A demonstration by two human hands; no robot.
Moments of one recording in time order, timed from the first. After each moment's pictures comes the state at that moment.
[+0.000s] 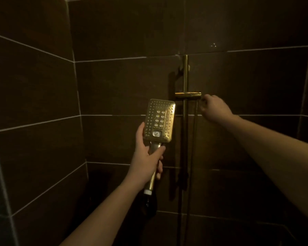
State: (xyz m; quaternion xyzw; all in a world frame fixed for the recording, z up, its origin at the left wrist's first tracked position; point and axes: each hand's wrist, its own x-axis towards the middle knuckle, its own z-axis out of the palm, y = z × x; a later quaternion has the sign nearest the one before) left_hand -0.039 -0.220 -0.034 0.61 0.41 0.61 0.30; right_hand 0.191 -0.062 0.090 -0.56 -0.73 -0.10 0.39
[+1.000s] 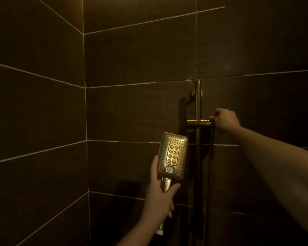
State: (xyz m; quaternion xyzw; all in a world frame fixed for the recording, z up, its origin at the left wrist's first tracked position) left_hand -0.029 -0.129 -0.052 0.60 0.45 0.61 0.25; right_hand 0.186 0.060 0.146 -0.54 -0.67 0.05 0.50
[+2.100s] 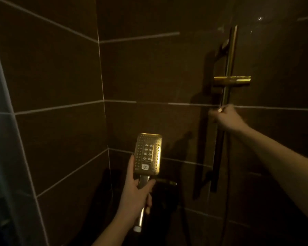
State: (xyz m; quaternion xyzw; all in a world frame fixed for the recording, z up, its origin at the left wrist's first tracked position) left_hand -0.135 -0.195 -0.164 0.50 0.51 0.63 0.30; right_hand 0.113 -0.003 0.025 -0.49 -0.68 0.26 0.47
